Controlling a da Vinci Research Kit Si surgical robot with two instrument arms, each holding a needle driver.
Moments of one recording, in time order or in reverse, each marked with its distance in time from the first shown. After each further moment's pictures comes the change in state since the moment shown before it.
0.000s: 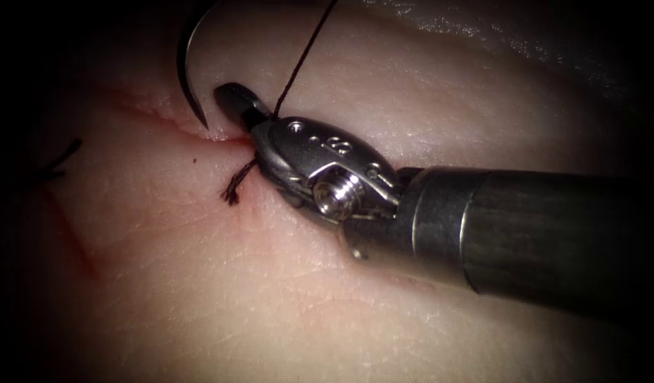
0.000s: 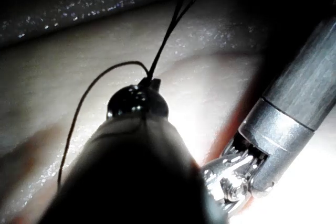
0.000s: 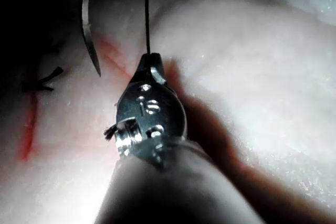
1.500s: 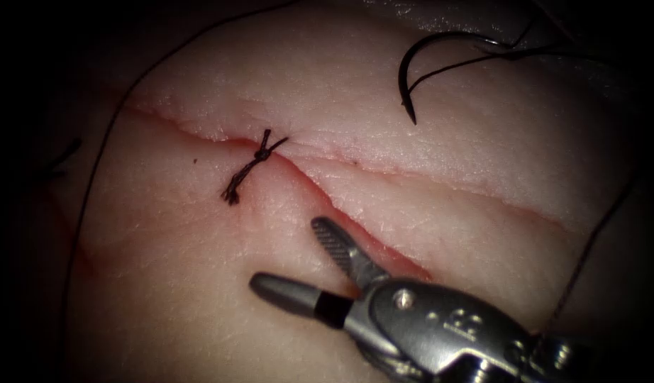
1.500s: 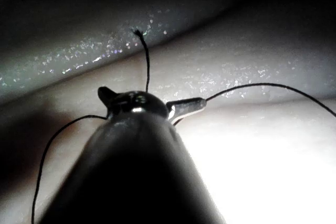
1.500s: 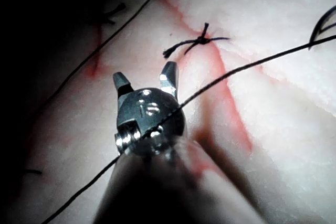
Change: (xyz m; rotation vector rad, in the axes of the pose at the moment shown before) right arm 0.000 -0.003 -0.017 0.222 -0.155 -0.003; left arm 0.003 -0.004 0.015 0.058 -0.106 0.035
